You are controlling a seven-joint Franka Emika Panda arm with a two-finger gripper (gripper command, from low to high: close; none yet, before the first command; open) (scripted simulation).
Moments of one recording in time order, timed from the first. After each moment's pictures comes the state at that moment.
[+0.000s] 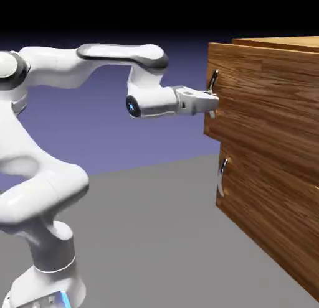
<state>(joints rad) -0.86 -0.81 1.06 -2.34 2.84 2.74 -1.39</state>
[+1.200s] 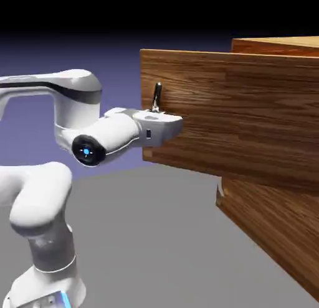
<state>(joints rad) -0.38 -1.35 -0.19 -3.03 1.43 2.00 -0.91</state>
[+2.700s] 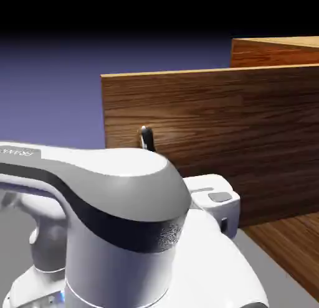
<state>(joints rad) 0.64 -0.98 -1.57 -1.73 0.50 0.84 -0.91</state>
